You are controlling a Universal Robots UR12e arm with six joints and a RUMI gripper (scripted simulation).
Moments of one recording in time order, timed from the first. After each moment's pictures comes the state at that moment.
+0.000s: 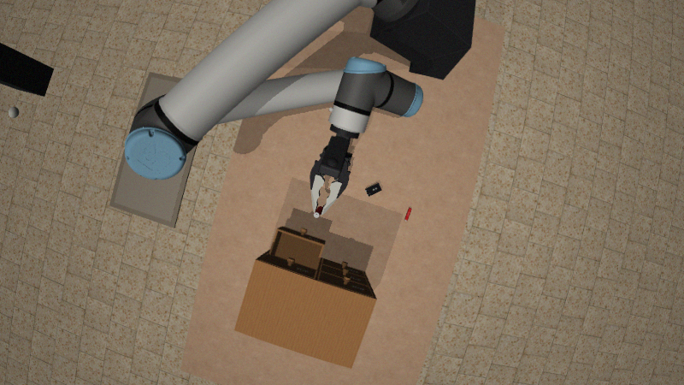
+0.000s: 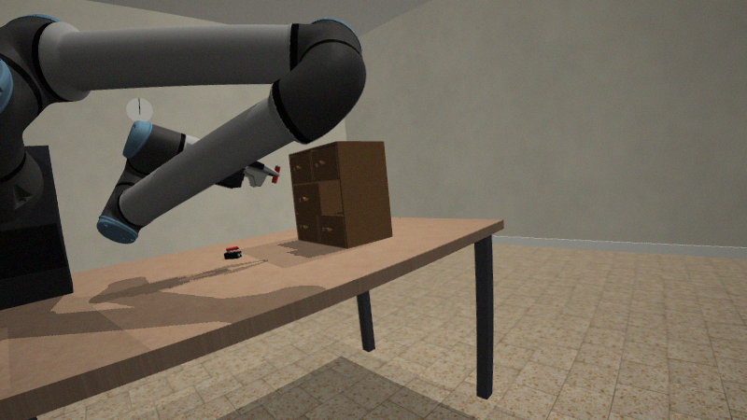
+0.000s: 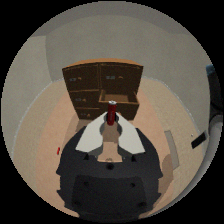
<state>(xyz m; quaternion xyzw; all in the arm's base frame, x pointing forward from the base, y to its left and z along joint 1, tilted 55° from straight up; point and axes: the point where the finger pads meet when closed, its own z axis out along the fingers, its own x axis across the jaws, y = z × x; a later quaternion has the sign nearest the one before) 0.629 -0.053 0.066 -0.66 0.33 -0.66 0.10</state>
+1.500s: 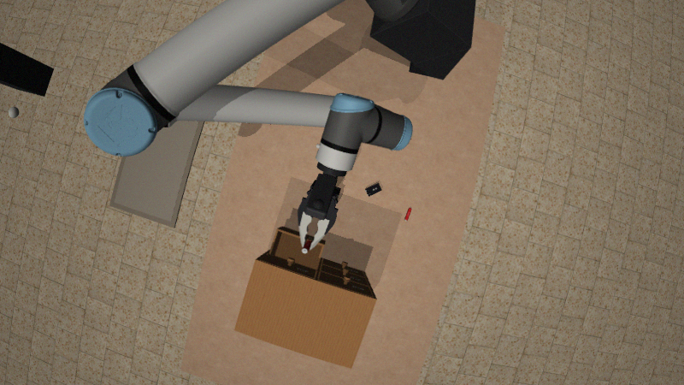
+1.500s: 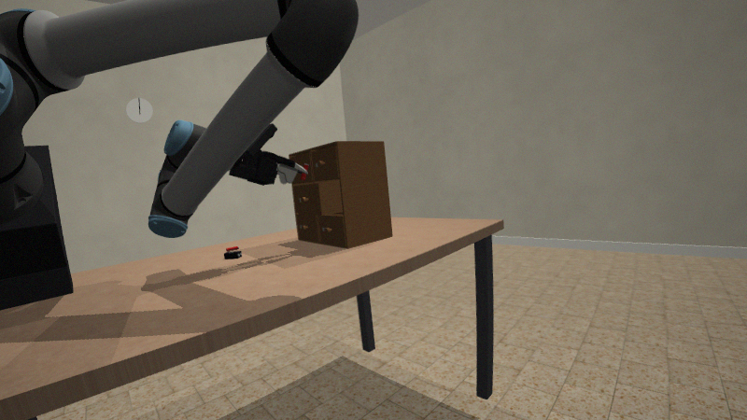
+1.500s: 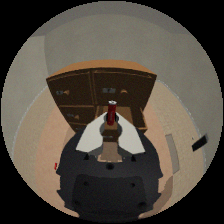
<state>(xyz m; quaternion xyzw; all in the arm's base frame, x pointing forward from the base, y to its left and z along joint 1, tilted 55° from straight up) 0.722 -0.056 0.075 -0.66 0.33 -0.66 0.10</state>
